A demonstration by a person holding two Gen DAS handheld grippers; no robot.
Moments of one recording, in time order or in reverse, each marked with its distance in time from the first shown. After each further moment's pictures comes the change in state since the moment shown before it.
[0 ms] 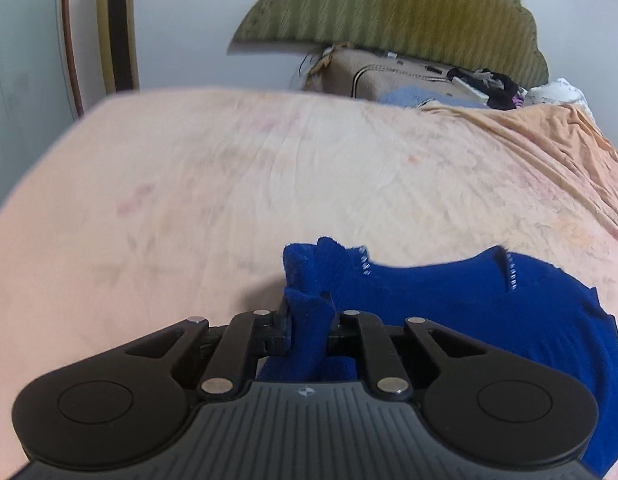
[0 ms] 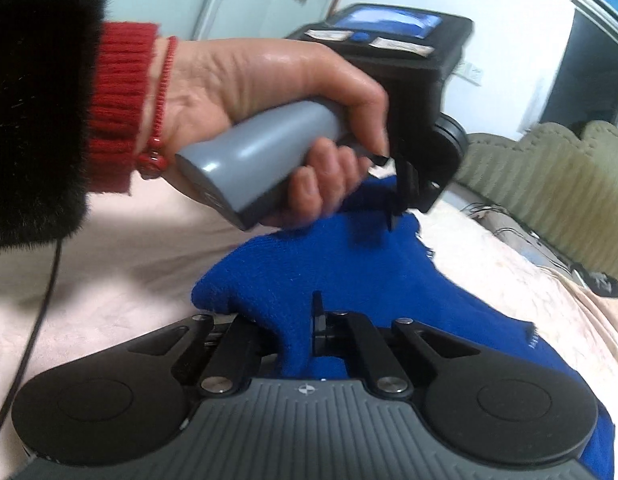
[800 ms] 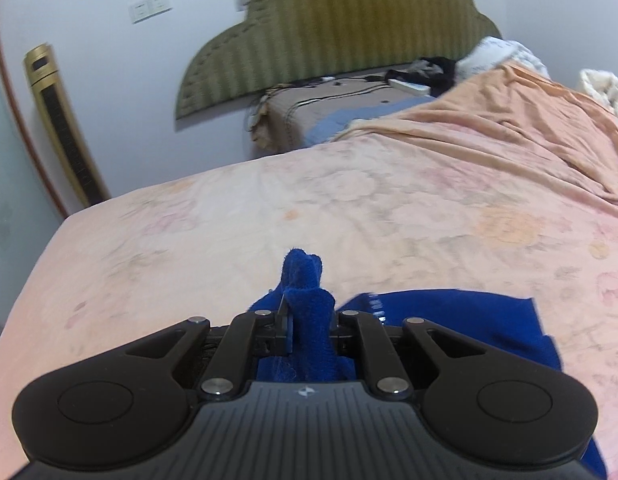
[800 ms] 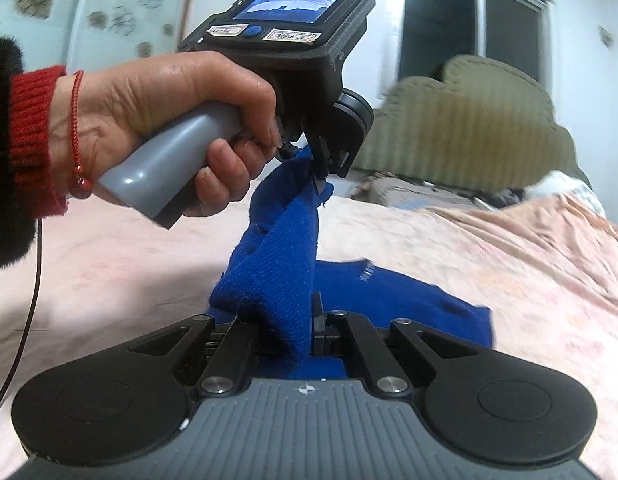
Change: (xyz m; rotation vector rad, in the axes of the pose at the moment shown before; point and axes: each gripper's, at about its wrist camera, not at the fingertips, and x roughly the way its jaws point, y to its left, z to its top) left arm -0.007 -0.205 0.023 0.274 -0.093 0.082; right arm -0.106 -0.118 -0.082 0.361 -0.053 -0.224
